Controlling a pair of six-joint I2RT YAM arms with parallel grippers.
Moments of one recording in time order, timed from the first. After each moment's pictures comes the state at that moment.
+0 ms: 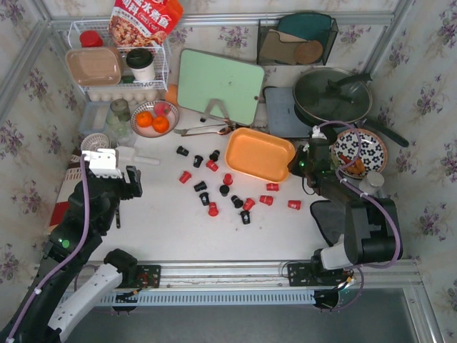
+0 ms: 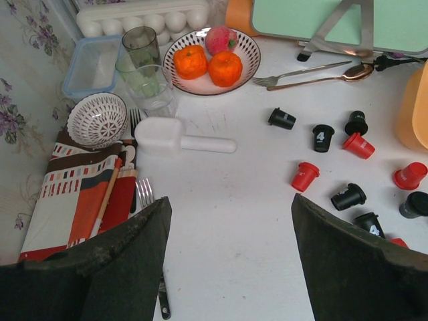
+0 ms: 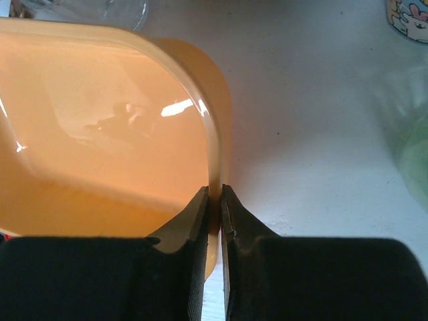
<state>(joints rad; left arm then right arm) -0.51 0.52 0.87 -0.58 -0.42 -0.05 0.09 1.43 0.69 0.10 -0.09 0.41</state>
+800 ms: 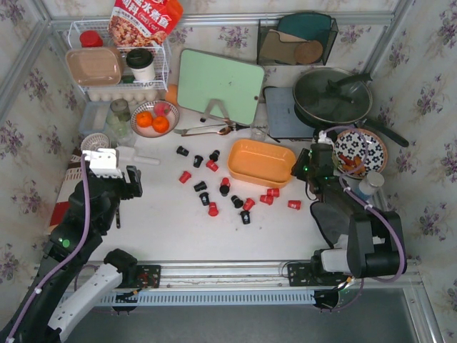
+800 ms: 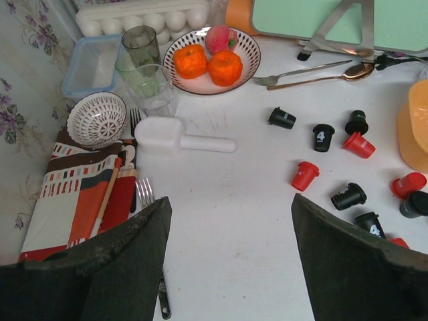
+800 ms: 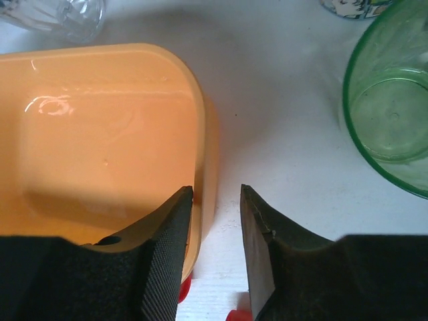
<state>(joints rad) -0.51 0.53 0.87 -0.58 -0.42 -0.05 0.08 1.35 0.64 0.05 0.02 0.43</state>
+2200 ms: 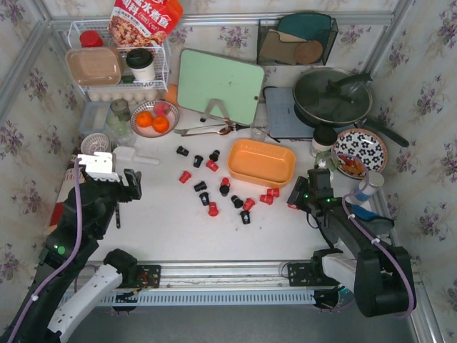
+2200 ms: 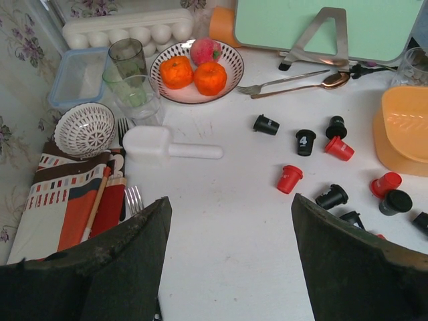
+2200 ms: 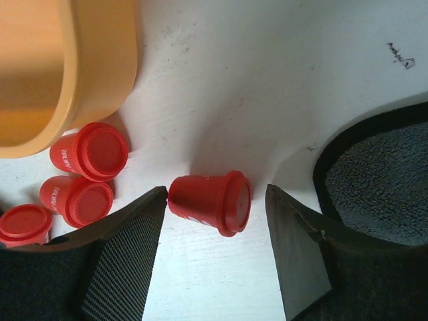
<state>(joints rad) -0.51 0.48 0.87 -0.58 -0.37 -0.05 0.13 1.07 0.43 -0.25 0.05 0.54</state>
